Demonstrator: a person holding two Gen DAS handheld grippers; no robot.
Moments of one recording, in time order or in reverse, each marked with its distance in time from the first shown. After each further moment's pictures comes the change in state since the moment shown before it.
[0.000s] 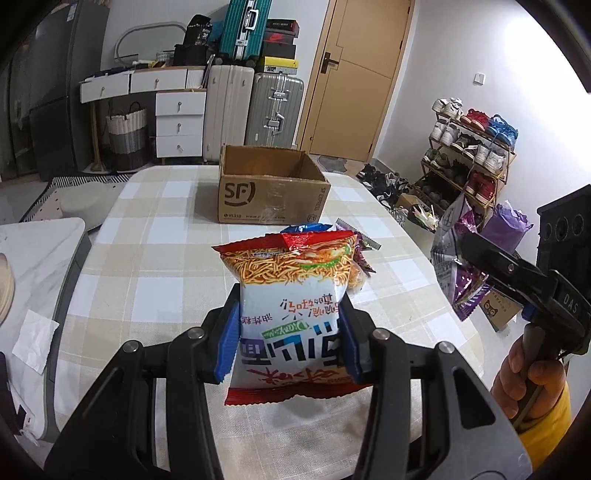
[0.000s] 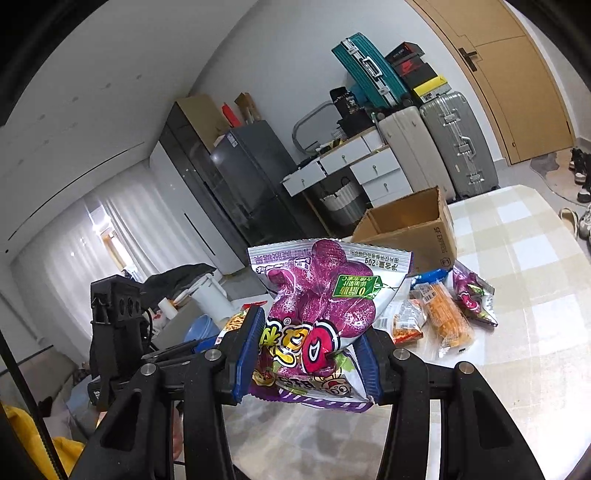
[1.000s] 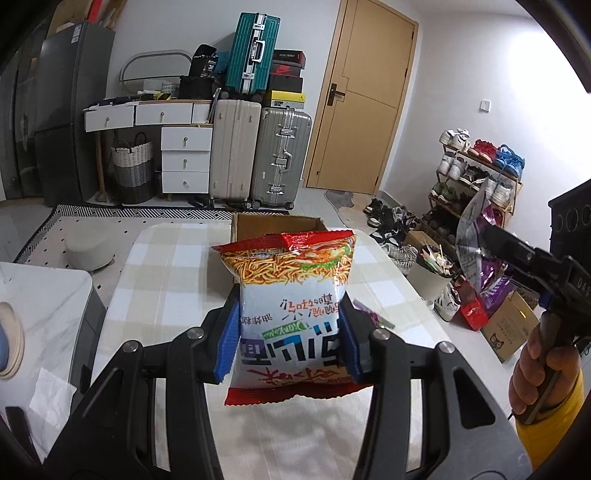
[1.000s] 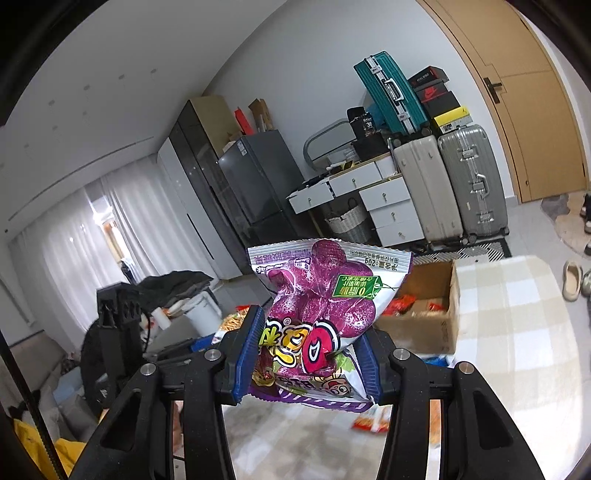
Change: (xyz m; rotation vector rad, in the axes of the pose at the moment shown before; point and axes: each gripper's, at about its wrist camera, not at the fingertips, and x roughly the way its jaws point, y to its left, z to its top) left arm -0.022 0.020 0.106 -0.009 -0.111 0.027; right arm 0.030 0.010 0.119 -0.108 -0.023 -0.012
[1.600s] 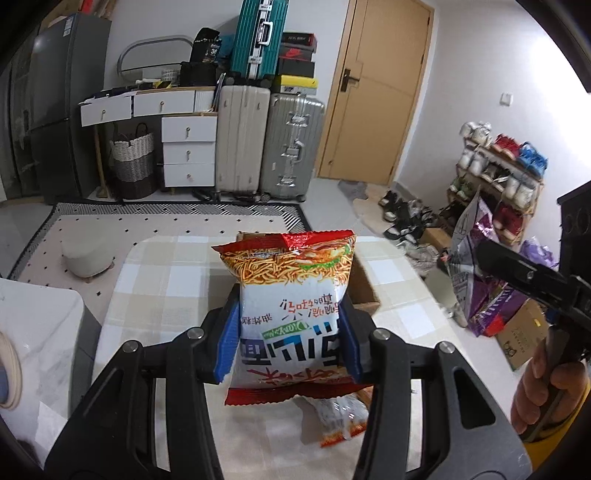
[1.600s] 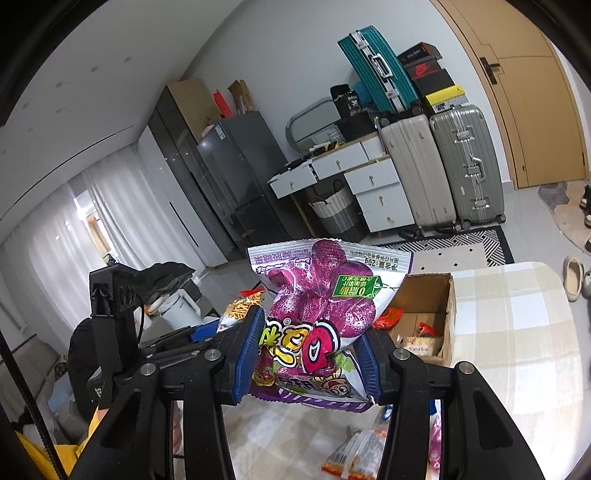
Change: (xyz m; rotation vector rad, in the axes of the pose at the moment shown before) left arm 0.132 0.014 0.091 0.005 0.079 0.050; right arm 0.102 -0.054 0.057 0.038 0.092 -0.041
